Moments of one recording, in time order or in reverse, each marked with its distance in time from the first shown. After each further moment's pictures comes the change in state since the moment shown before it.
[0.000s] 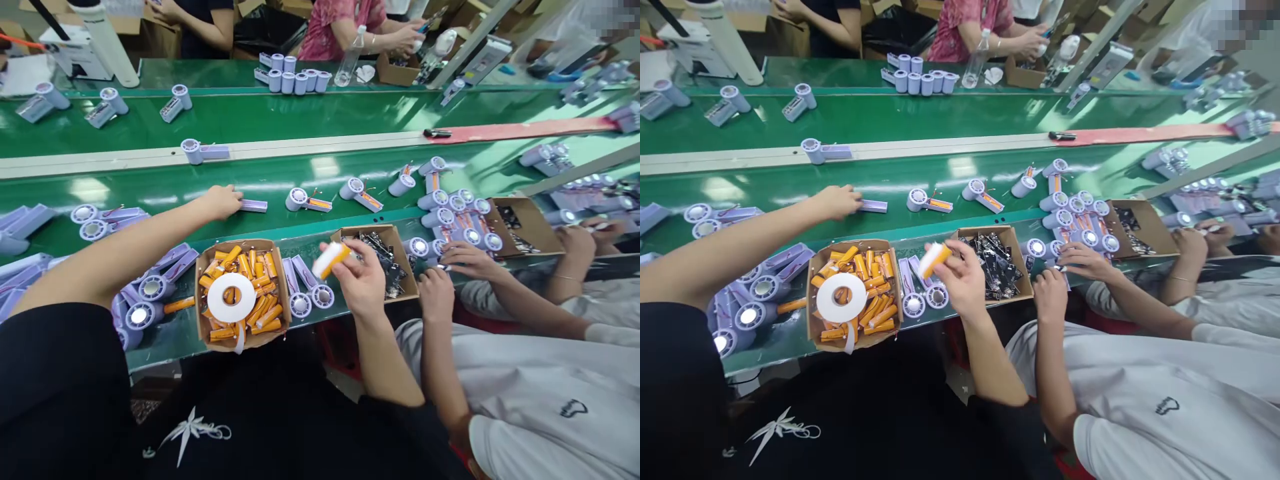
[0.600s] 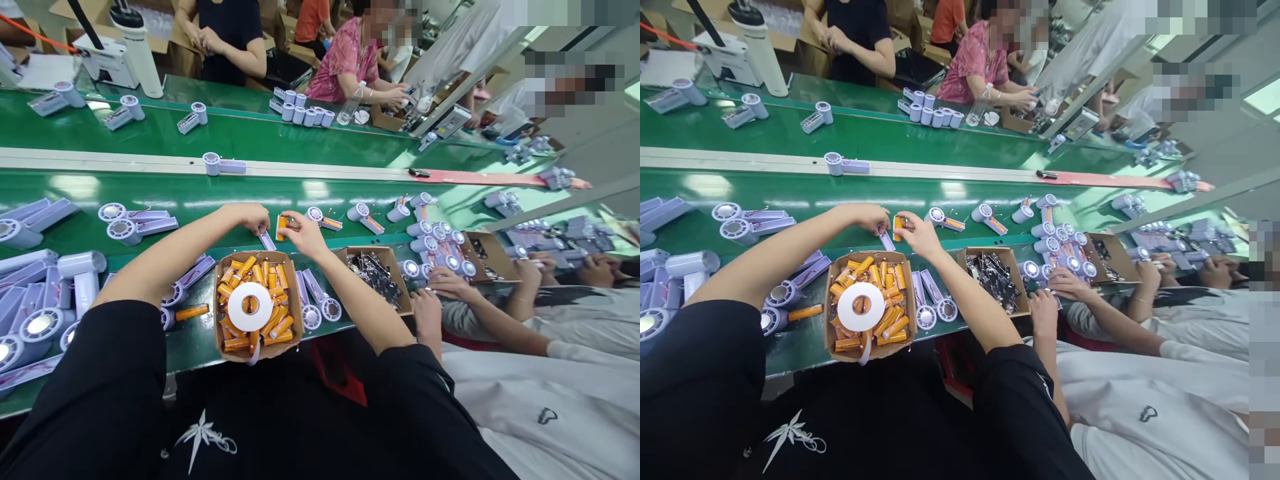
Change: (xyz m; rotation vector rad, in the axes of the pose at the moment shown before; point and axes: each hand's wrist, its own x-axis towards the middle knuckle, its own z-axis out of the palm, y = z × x) left_hand 0.036 0.009 0.008 -0.201 -0.002 0.236; right_hand 0.158 0.079 0.089 -0.502 -0.379 -0.065
